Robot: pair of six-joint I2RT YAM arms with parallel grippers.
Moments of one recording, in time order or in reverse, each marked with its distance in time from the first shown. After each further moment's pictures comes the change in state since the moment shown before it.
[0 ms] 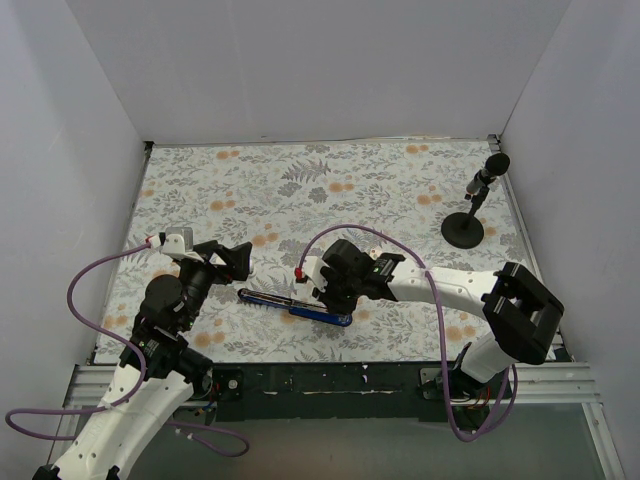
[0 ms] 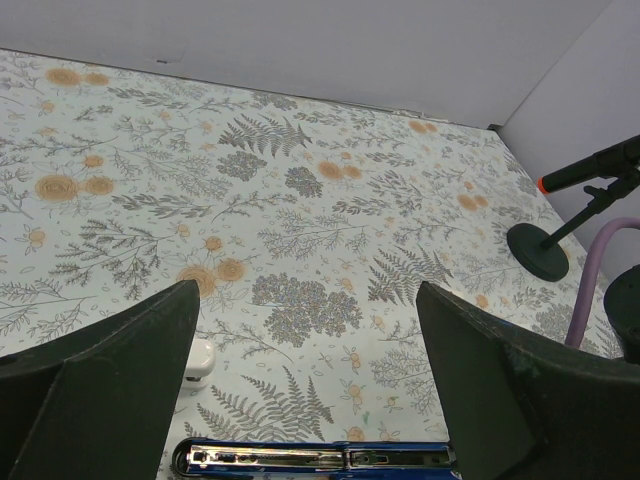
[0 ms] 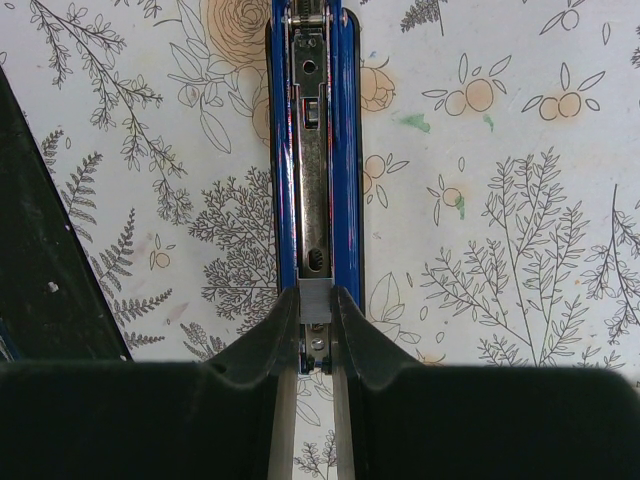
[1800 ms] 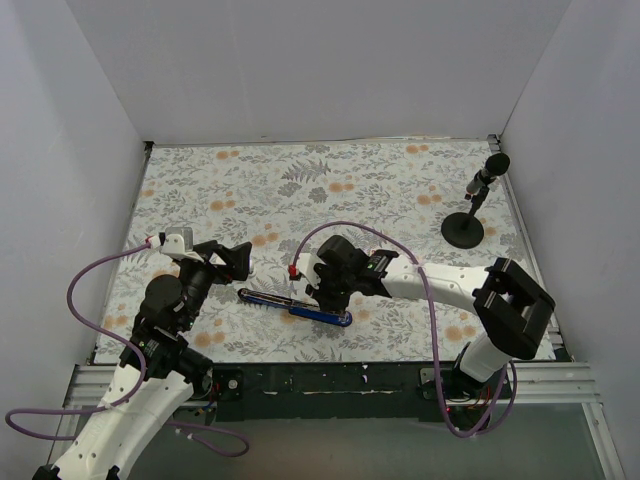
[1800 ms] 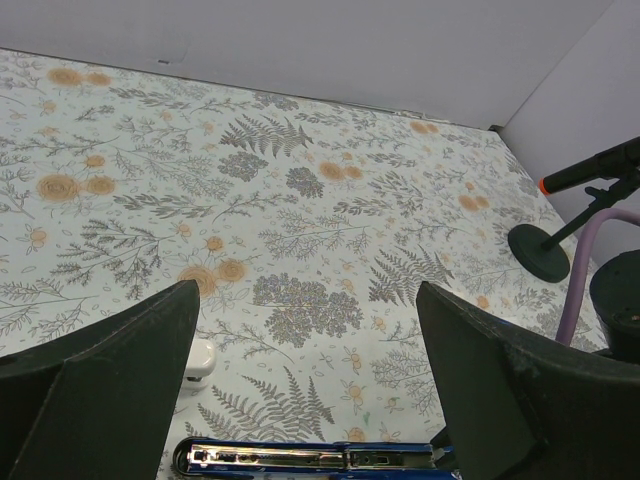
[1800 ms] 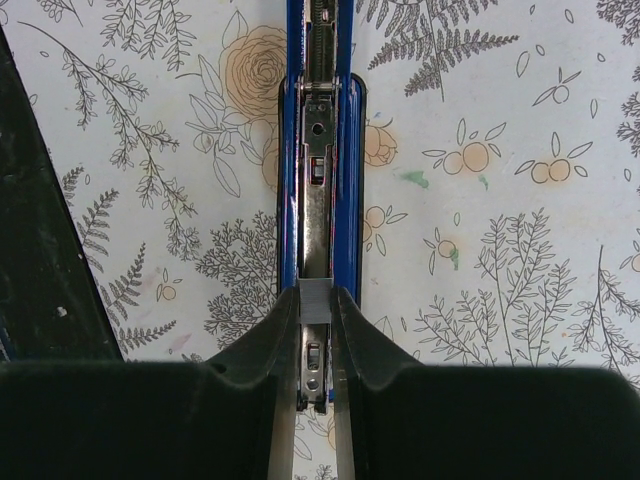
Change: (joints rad) left arm 0.000 0.000 0.000 0.000 -0.004 0.000; right arm -0.002 0.048 0.046 0.034 -0.049 -0.023
